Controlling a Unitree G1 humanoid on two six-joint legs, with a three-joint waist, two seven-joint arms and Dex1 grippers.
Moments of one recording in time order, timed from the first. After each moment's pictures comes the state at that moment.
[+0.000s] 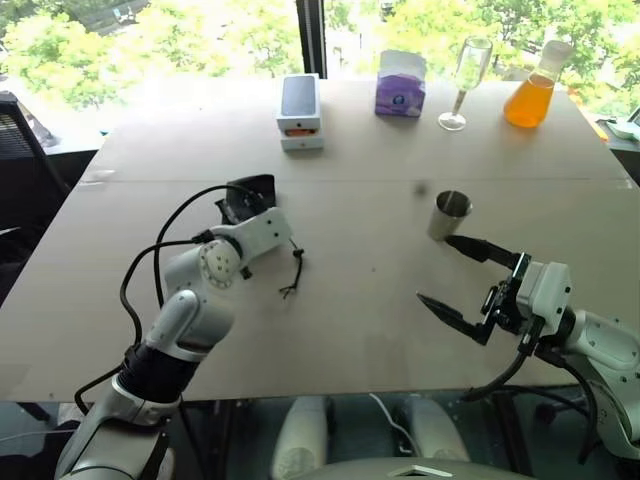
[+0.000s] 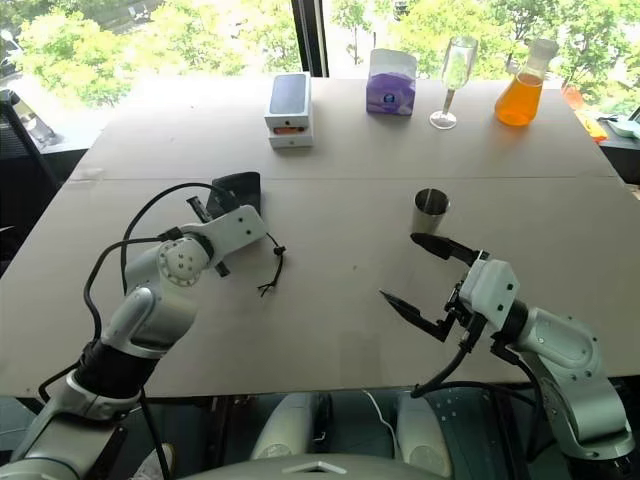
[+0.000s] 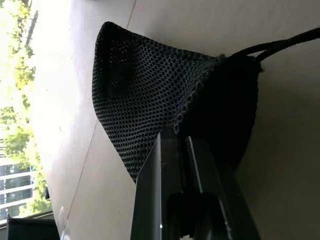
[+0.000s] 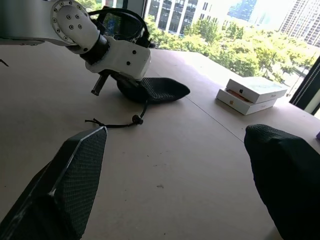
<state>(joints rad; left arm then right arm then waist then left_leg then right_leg) -0.43 0.66 -0.29 -0.22 0.62 0.77 -0.67 0.11 -0.56 -0.05 -0.57 0.43 0.03 0.81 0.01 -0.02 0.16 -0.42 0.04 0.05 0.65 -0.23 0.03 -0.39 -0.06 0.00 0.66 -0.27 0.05</state>
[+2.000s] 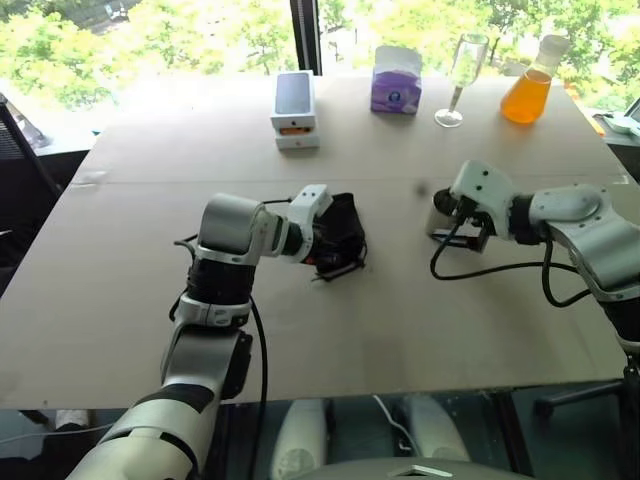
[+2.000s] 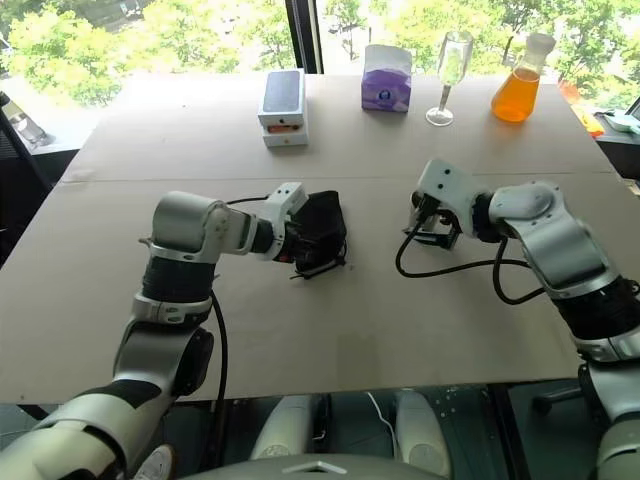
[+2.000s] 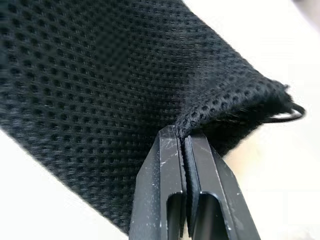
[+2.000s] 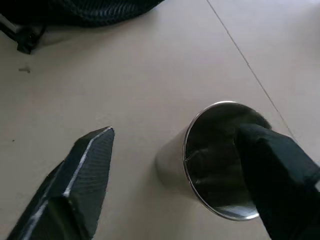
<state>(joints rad) -0.86 0.32 -0.04 0.07 -0.19 1.61 -0.66 -0.73 -0.78 0.35 -0.07 0.15 0.68 0.90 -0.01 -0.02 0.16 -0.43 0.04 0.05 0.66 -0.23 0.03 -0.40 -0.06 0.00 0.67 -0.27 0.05</state>
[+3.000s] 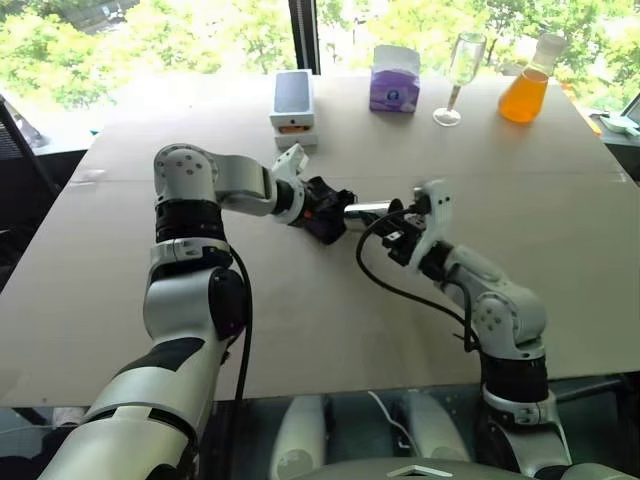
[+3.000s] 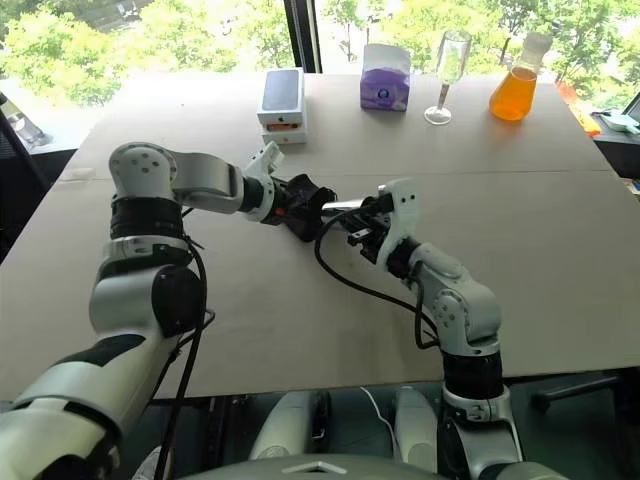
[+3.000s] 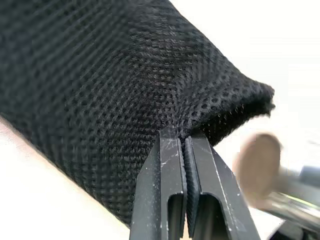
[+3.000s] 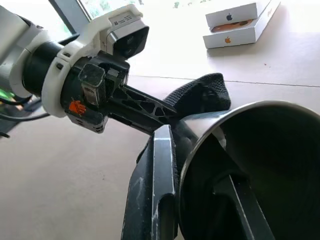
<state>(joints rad) -1.17 0.37 0.34 0.70 -1.10 1.61 0.36 -0.40 0.04 0.00 -0.27 0.46 0.80 0.43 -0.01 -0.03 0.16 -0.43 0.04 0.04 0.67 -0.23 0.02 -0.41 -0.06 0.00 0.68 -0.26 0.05</state>
